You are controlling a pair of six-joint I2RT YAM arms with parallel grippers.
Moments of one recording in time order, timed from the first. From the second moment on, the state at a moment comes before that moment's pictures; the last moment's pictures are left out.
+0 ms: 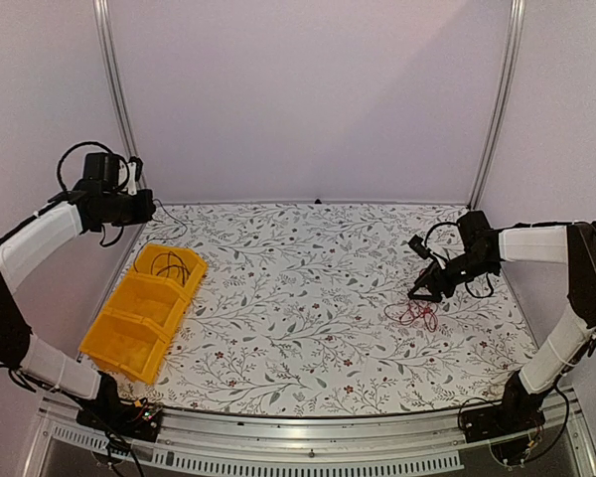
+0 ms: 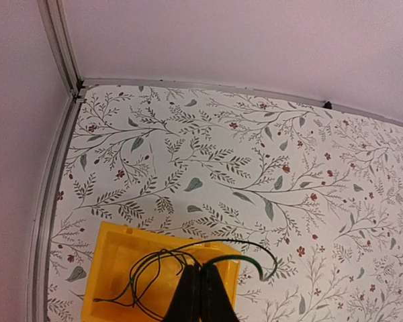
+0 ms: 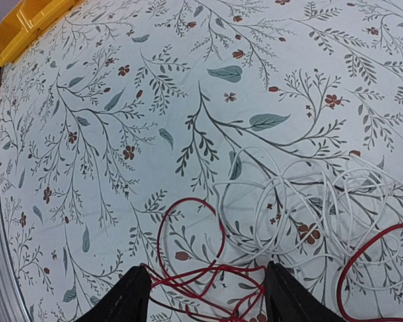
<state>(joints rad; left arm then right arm) -0.07 1.35 1.15 -0.41 0.07 -0.17 0.17 1.63 0.92 -0.46 -0.68 -0.60</state>
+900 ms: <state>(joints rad) -0.08 1.54 1.09 -0.58 -0.19 -0.09 0.18 1.66 0.93 -0.49 -0.66 -0.62</state>
